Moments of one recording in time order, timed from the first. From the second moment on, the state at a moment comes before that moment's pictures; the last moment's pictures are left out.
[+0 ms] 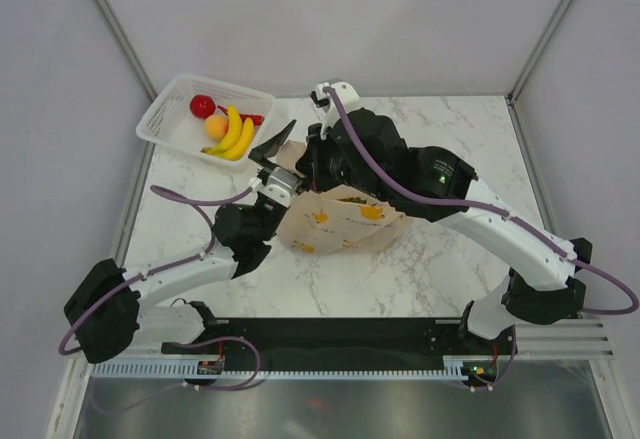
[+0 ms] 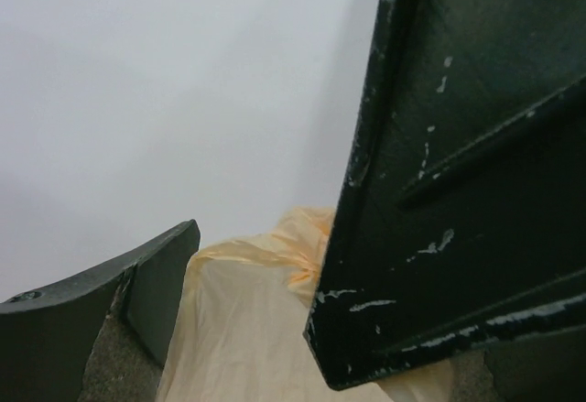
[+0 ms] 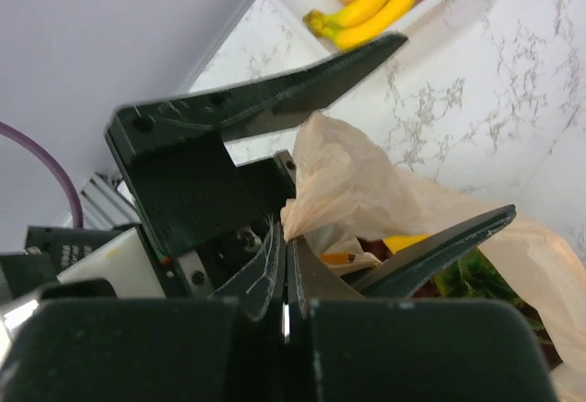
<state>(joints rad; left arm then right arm) -0.87 1.20 0.65 1.23 -0.18 0.44 1.12 1.56 2.01 -0.86 0.32 0.47</state>
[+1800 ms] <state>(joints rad) -0.94 1.45 0.52 1.11 -0.54 0.05 1.09 1.50 1.99 -0.83 0.43 0.38</state>
